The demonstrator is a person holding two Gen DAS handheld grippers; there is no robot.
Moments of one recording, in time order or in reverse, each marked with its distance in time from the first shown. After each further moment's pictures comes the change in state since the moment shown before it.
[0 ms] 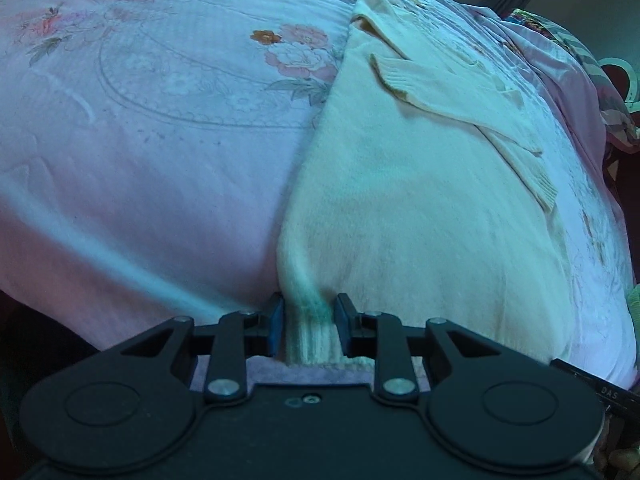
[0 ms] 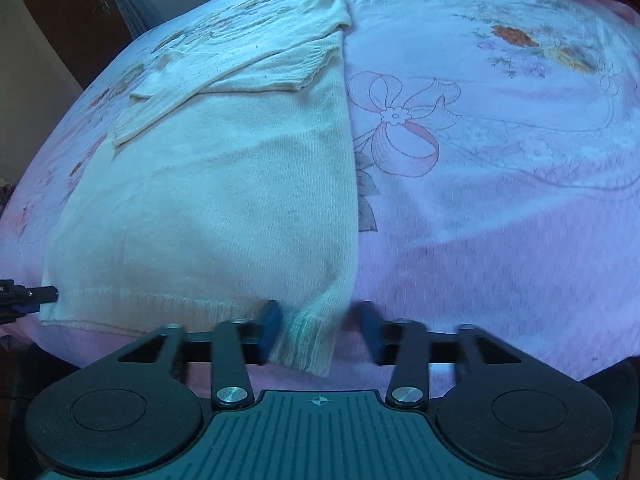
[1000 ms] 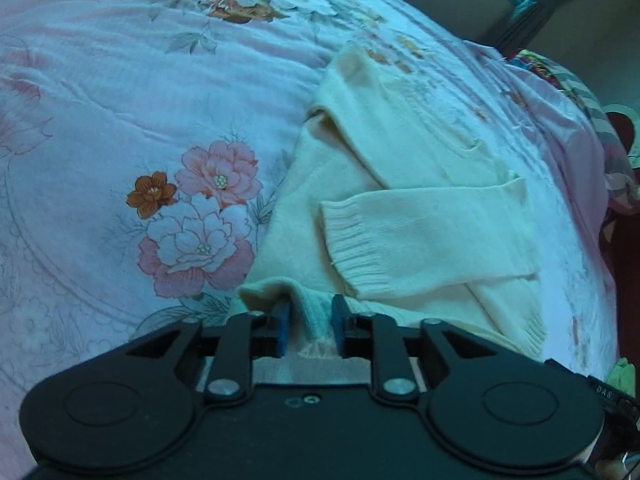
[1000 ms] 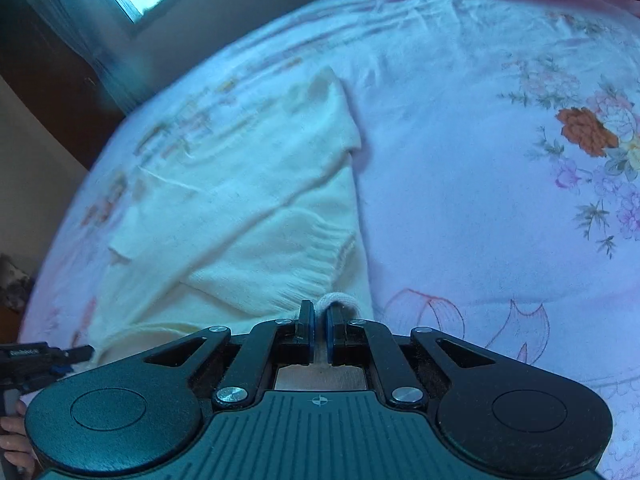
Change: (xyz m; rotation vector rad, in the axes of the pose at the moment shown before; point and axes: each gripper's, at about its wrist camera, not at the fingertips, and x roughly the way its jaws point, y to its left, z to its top) left arm 0.058 -0.041 0.152 -0.046 -0.061 -0.056; right arm 0.054 -0.022 0.171 0.148 -0.144 0.113
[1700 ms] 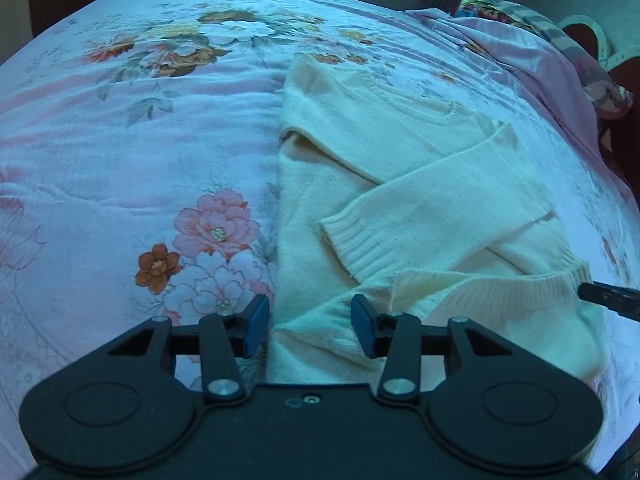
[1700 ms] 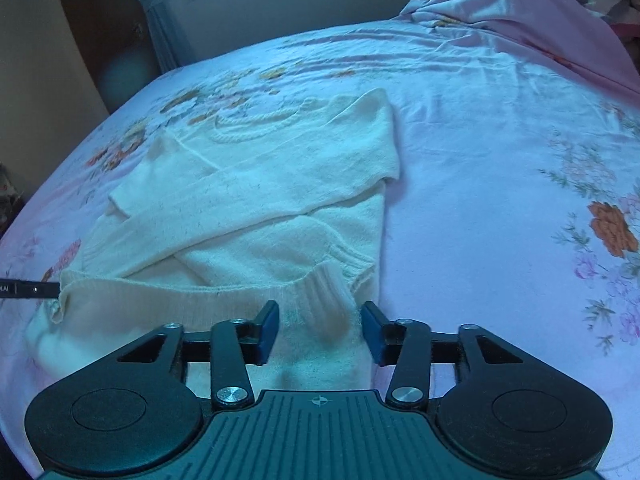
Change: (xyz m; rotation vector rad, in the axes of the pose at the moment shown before) left arm 0.007 -0.012 0.004 0.332 -0.037 0.053; right arm 0.023 0.027 -0.004 -0.312 0.001 -0.060
